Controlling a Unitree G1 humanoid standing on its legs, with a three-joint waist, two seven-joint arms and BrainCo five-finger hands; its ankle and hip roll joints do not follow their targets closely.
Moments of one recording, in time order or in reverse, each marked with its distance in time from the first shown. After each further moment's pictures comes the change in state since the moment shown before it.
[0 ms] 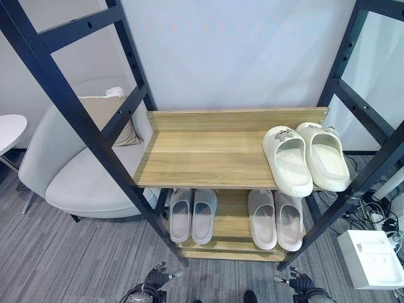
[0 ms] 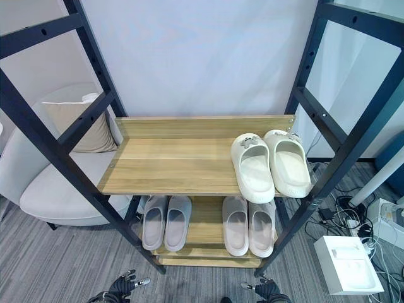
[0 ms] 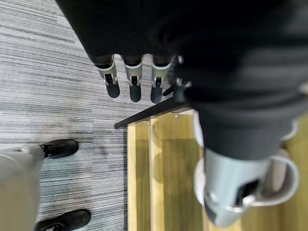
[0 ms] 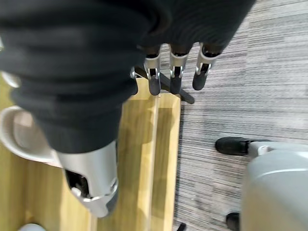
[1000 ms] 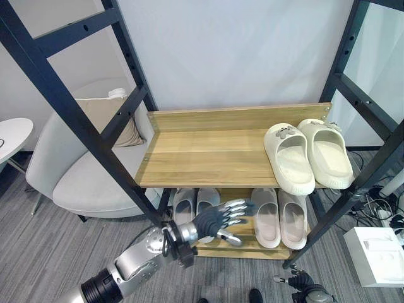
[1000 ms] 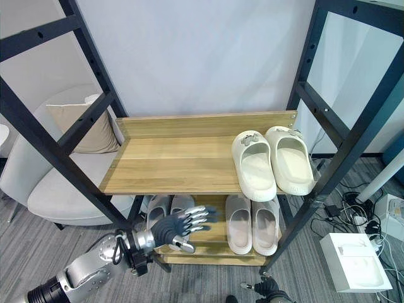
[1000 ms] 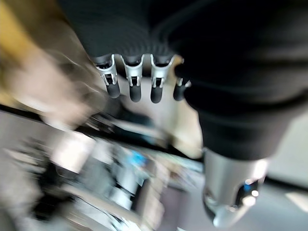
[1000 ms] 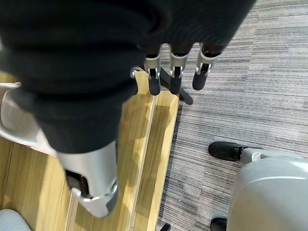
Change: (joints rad) left arm -0.091 0.463 -0.493 -1.060 -0.334 0.052 -0.350; right arm -0.066 -0.002 0.048 0.037 -0.121 0.030 -0.039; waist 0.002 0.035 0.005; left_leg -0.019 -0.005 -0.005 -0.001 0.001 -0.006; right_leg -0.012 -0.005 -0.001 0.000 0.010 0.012
